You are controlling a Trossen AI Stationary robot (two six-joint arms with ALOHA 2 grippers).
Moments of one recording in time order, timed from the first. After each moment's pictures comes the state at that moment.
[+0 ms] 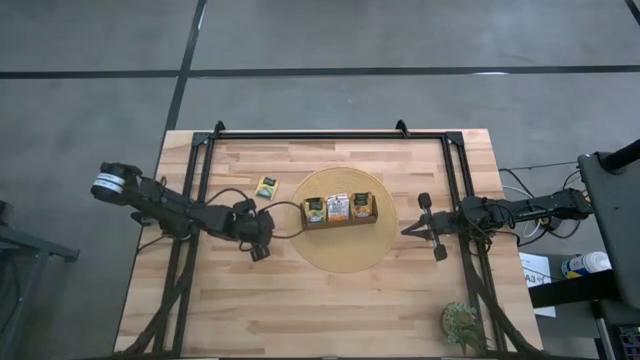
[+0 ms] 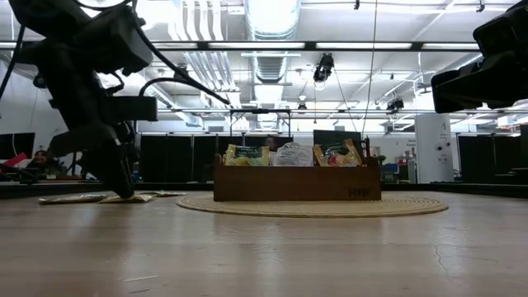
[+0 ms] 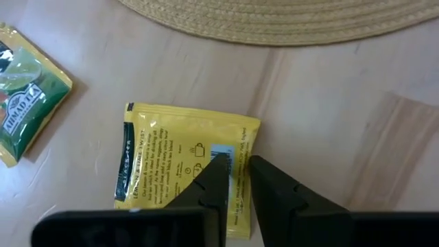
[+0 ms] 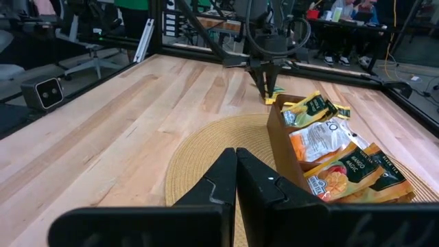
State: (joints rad) left arm -0.20 1.35 0.55 -0.39 -0.34 -0.47; right arm 0.14 0.19 0.01 0.01 -0.05 -0.08
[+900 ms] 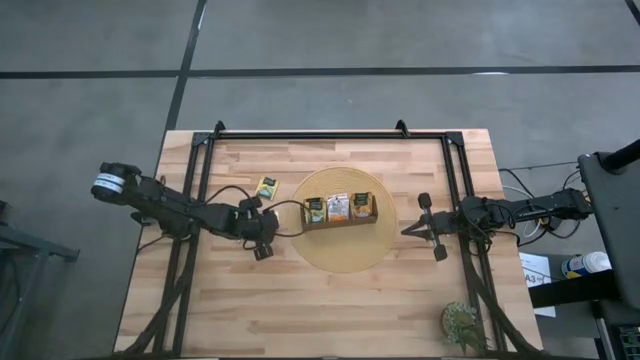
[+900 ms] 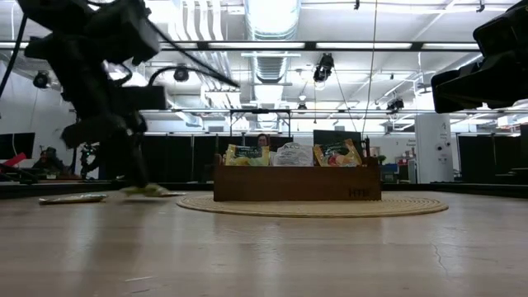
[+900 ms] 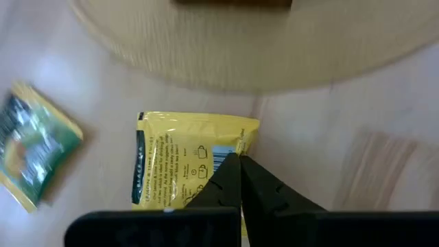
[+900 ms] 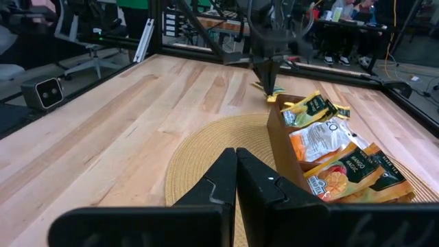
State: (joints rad) left arm -0.19 1.35 0.60 -0.37 -0.35 -0.37; right arm 0.14 0.19 0.01 0.01 -0.05 -0.08
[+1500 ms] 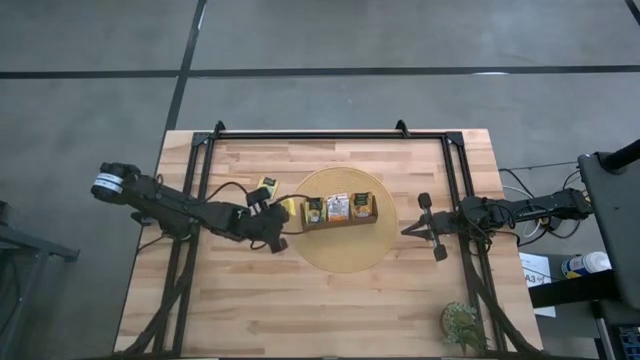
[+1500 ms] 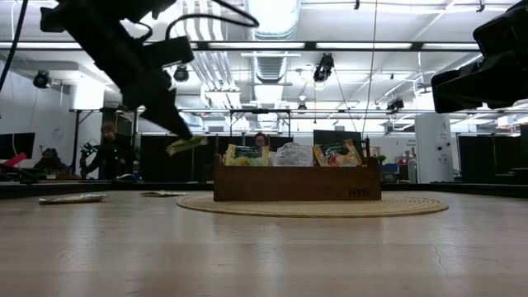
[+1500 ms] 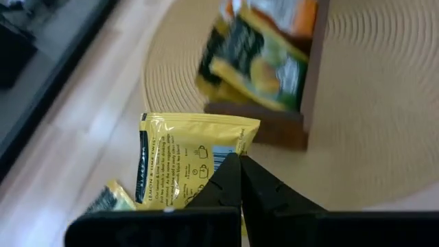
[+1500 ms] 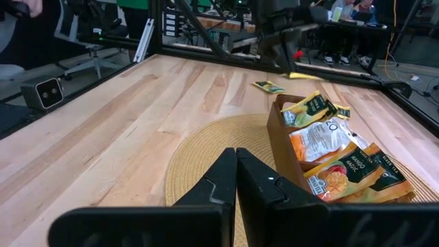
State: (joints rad) left arm -0.22 1.35 0.74 -0.31 -0.61 -0.30; right arm 0.14 0.19 0.01 0.01 -0.05 -0.08
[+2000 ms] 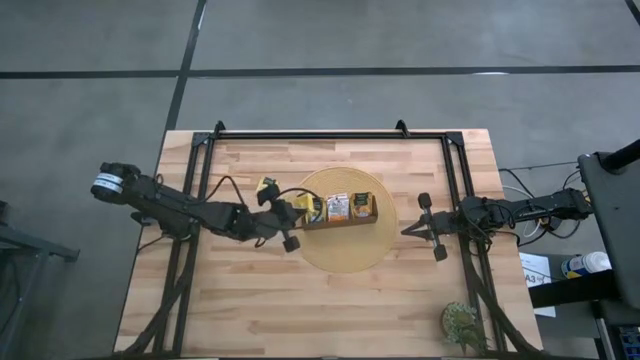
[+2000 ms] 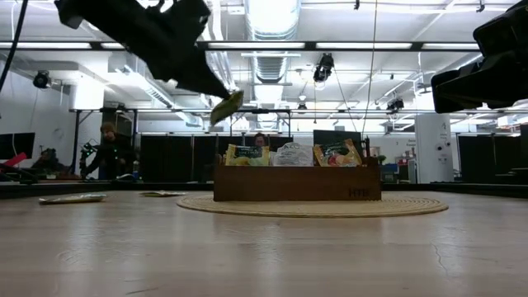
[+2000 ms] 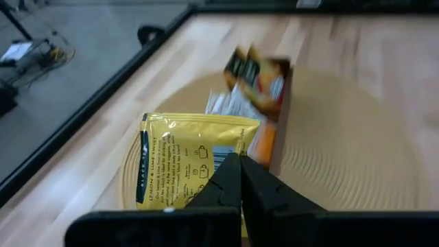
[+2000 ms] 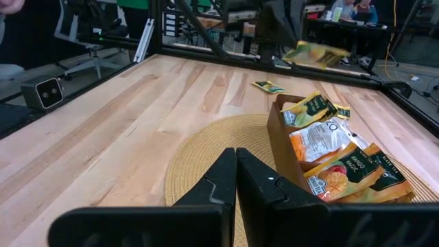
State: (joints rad) left arm -0.22 1.34 0.75 0.05 -0.62 -0.20; right arm 0.14 0.19 0.01 0.01 -0.05 -0.08
